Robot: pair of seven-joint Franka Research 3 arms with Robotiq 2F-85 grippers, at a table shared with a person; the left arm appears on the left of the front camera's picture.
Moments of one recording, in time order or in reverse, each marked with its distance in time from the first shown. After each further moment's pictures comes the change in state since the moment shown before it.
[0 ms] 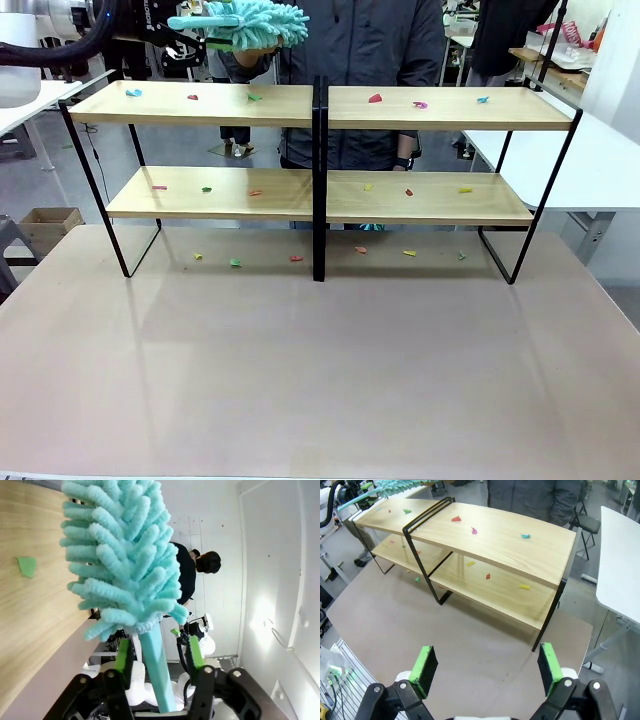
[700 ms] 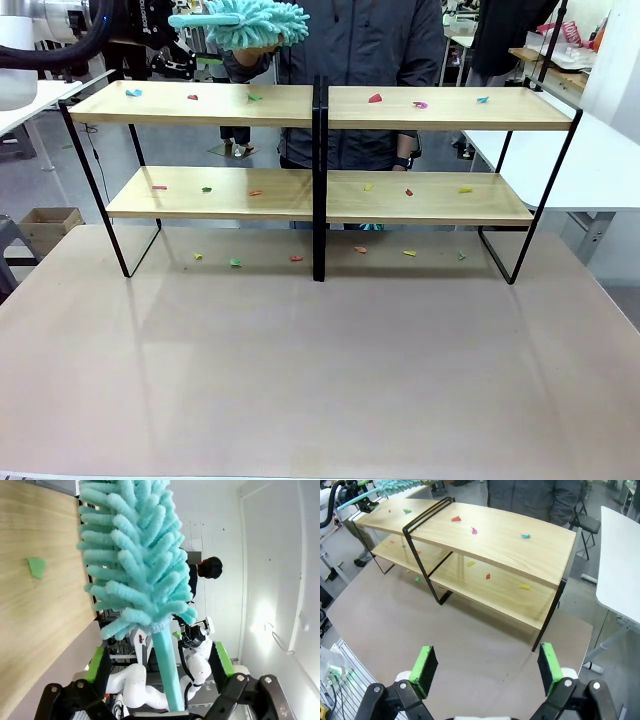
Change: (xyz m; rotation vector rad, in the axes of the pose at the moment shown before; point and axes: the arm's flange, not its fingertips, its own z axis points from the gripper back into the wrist) left arm 0.003 0.006 0.006 0.008 -0.023 0.009; right arm 0.000 0.000 0.000 0.000 0.000 0.000
